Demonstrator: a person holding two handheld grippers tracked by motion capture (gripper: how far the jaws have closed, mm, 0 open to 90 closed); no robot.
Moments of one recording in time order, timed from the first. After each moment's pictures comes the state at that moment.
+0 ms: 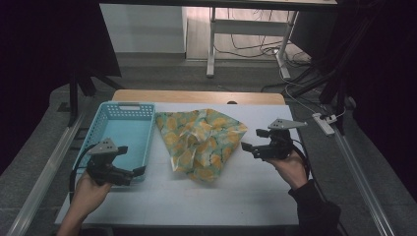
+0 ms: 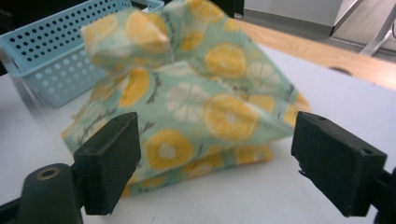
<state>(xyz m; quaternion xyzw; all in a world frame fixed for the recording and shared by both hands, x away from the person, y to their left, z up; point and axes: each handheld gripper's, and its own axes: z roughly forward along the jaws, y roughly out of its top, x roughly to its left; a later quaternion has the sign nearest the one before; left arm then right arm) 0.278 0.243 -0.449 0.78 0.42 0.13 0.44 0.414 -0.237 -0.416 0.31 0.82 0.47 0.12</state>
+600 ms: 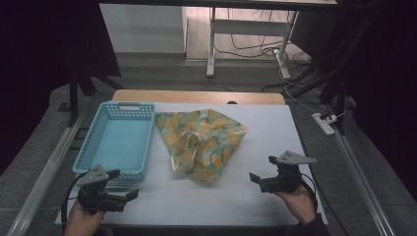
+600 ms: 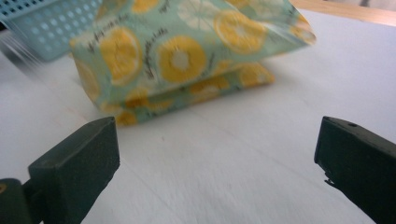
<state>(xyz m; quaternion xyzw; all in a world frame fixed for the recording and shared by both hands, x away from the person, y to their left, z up) 0.221 0.250 -0.487 0.76 0.46 0.14 0.43 0.348 -0.270 -0.463 0.34 0.81 0.45 0.15</state>
